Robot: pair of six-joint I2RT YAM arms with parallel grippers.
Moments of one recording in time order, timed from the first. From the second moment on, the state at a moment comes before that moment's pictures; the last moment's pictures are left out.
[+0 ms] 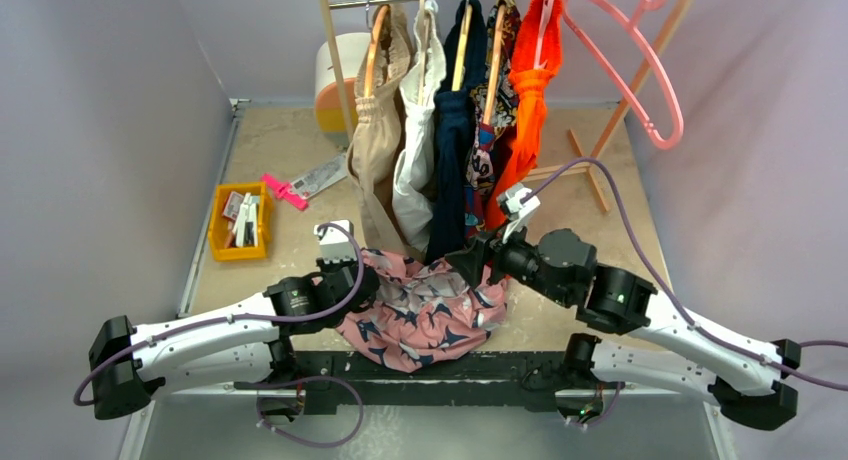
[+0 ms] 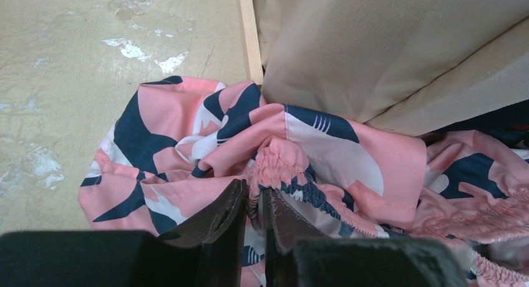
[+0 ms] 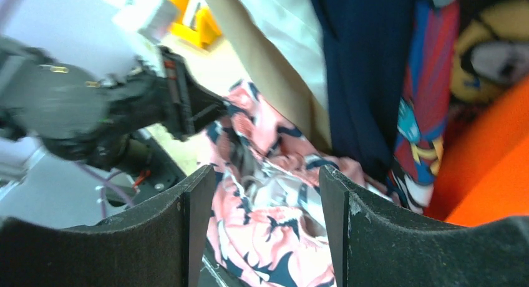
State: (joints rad) left arm -1.11 0.89 0.59 -0.58 -0.79 -0.97; right arm 1.10 0.75 0.86 -0.39 0.30 0.44
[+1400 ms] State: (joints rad) left arm -1.11 0.98 0.62 -0.54 -0.78 -0.91; right arm 0.57 1.25 1.78 -0.10 0.67 -0.19
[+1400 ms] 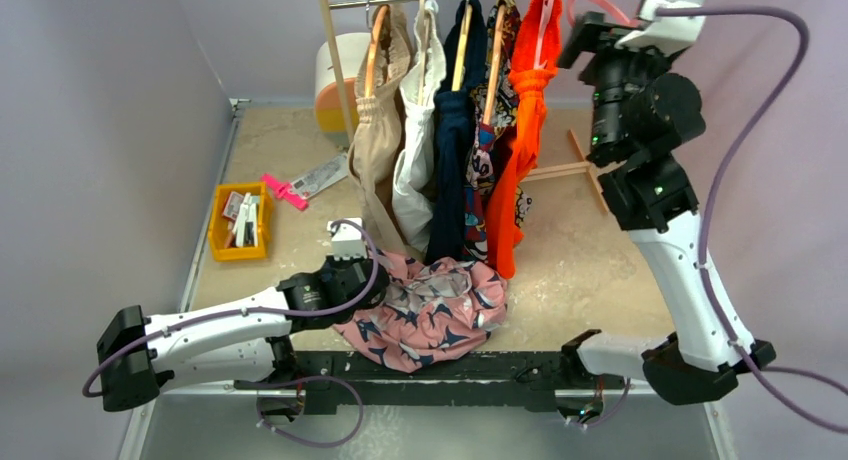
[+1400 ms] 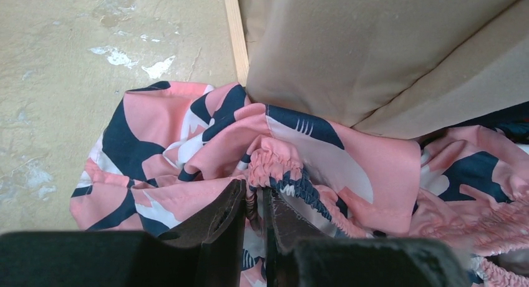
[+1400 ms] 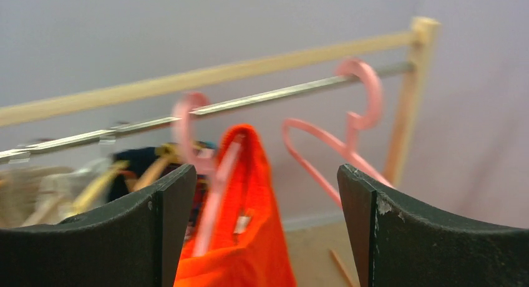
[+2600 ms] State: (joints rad) left arm -1.11 0.95 0.56 -0.36 -0.65 -0.82; right arm 0.02 0.94 1.41 -0.39 0.53 0.12
